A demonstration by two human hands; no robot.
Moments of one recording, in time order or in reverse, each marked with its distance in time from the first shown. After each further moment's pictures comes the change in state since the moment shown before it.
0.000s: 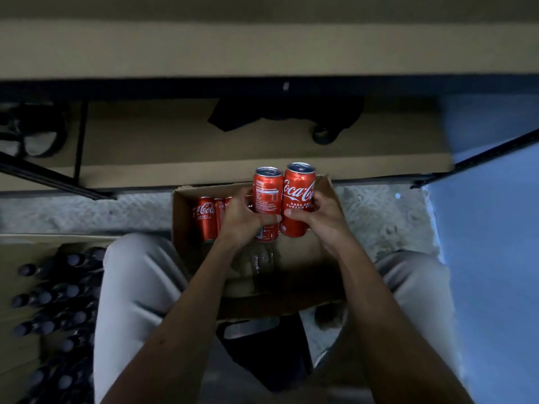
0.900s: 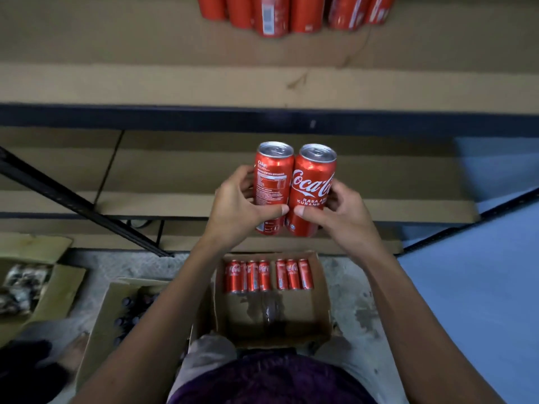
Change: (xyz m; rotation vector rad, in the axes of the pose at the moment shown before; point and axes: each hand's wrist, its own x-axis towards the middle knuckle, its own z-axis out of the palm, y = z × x) left_hand -0.251 0.382 -0.145 -0.035 0.142 0.492; right_hand -0.279 -0.395 -0.022 -0.104 -0.091 -0.471
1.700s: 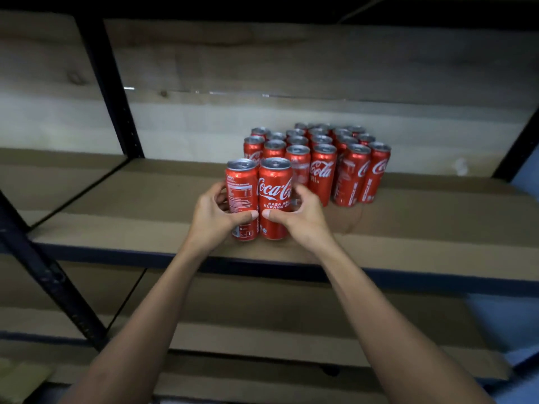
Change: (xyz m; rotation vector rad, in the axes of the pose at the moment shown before) left_hand 0.106 0.130 -0.128 -0.097 0.228 0.373; right_hand 0.126 -0.190 0.067 0.000 0.052 -0.477
